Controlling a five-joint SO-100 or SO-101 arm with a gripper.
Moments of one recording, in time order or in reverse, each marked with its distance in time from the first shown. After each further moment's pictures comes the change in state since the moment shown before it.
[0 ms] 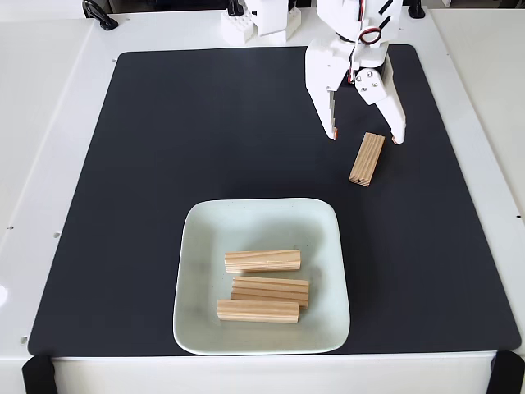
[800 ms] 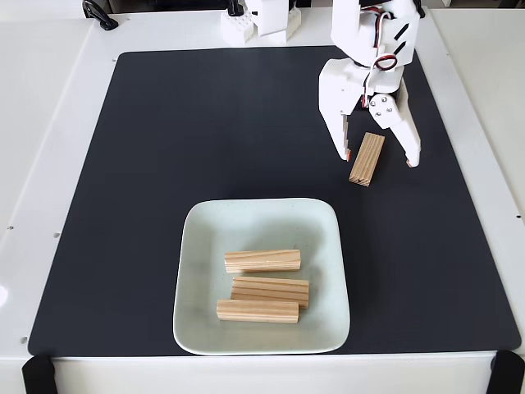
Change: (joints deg) arm -1.4 -10.8 -12.3 0.4 2.5
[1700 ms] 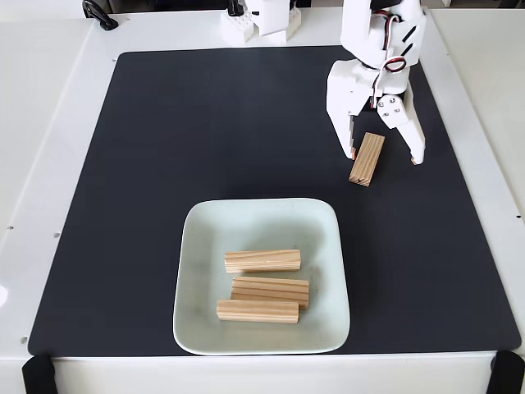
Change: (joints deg) arm -2.0 -1.0 1.5 -0.1 0.0
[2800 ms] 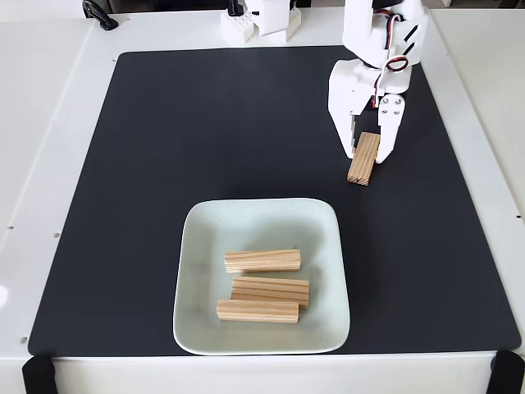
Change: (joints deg) arm -0.2 0.0 -0.1 -1.1 2.6
